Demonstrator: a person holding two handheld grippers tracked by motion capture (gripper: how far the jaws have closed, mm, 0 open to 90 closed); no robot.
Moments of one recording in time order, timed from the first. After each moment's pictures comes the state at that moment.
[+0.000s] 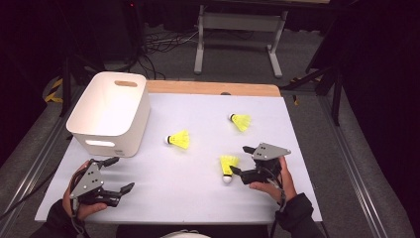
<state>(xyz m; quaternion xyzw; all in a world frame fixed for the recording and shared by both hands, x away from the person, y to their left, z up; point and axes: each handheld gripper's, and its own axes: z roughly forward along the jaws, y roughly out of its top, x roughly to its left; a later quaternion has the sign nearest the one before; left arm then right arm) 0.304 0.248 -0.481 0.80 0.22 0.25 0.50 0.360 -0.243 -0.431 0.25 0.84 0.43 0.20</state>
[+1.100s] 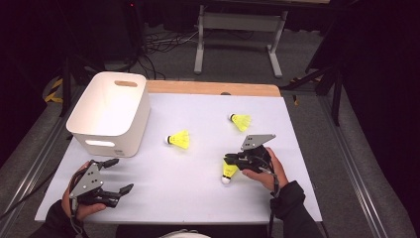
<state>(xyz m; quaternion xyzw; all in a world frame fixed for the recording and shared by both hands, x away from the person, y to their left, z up) 0.306 0.248 -0.485 0.81 0.21 0.24 0.49 0.392 -0.227 -0.435 0.22 0.88 0.41 0.09</state>
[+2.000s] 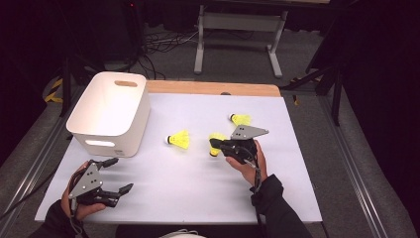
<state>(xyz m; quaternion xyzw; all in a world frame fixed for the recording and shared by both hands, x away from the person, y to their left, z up) 0.306 0.249 -0.484 0.81 0.21 0.25 0.49 0.403 -0.186 -0.424 0.24 0.81 0.51 0.15</state>
